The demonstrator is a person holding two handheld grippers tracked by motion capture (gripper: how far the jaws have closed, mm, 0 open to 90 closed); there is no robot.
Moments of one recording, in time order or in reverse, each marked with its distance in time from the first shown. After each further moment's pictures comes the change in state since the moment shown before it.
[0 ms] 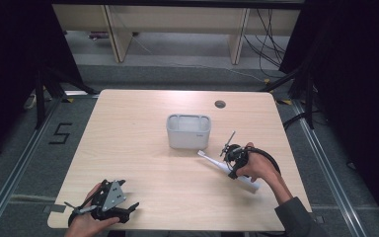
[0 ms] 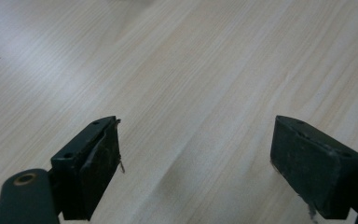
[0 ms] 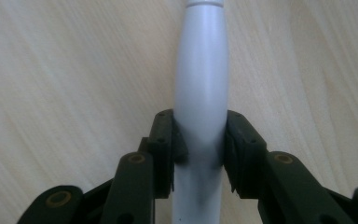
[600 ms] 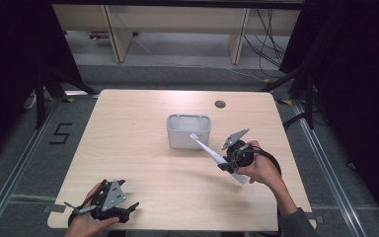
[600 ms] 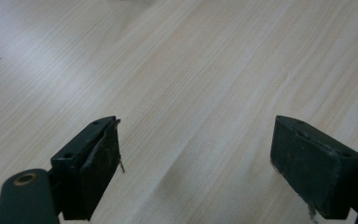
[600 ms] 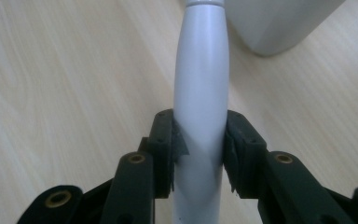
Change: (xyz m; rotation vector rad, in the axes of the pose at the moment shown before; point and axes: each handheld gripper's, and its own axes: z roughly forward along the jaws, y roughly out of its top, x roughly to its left) left arm -0.001 0.001 -0.001 -0.002 0.007 0.002; right arm 0.013 -0.006 -0.034 -0.429 -0.001 -0.051
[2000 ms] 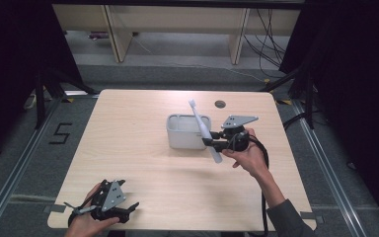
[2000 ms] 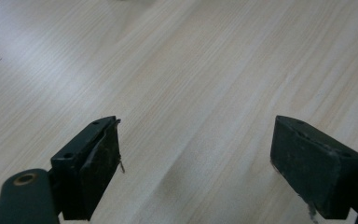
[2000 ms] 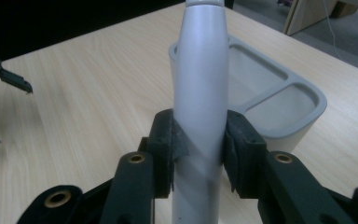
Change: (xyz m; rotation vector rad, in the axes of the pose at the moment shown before) left arm 0.000 -0.001 0.001 -0.005 0.000 -0.009; right arm -0.011 0.035 -0.006 -0.458 0.012 0.116
